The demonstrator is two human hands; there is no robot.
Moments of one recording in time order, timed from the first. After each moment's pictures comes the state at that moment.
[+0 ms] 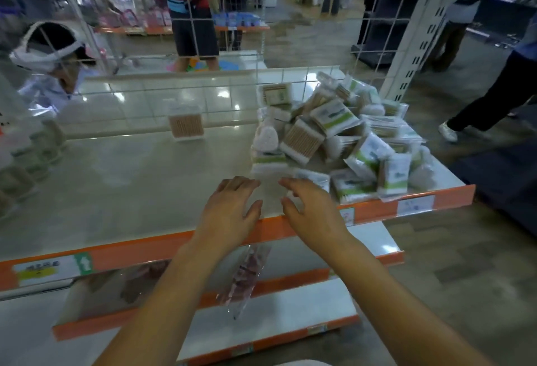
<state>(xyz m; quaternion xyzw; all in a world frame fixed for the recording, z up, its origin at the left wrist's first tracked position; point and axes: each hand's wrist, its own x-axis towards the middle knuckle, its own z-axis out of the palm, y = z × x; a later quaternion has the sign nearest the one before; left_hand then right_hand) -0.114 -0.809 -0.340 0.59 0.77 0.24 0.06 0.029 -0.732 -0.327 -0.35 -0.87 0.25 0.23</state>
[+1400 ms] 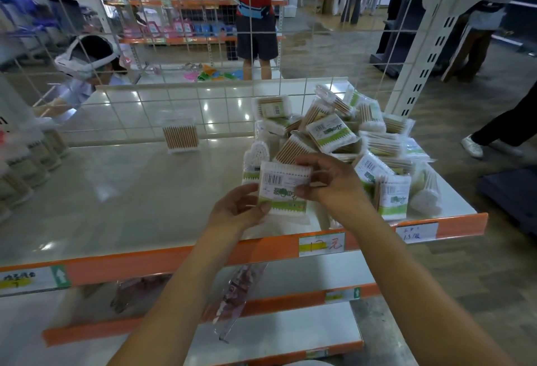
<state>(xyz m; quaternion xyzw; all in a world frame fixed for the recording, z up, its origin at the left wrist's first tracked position) -0.083 -0.774 -0.341 0.30 0.60 0.64 0.38 0.050 -0.649 -0.300 -0.29 -0.72 0.55 0.31</state>
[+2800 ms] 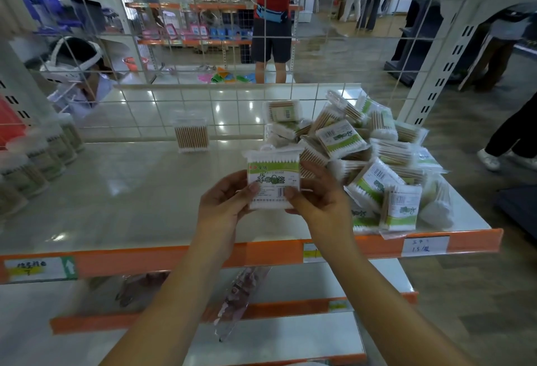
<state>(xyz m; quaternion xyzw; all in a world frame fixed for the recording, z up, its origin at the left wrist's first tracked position) -0.084 -0.772 -0.321 0.23 0.52 0.76 0.32 0.034 -0.685 -0.325 -0.24 -0.61 0.62 0.42</state>
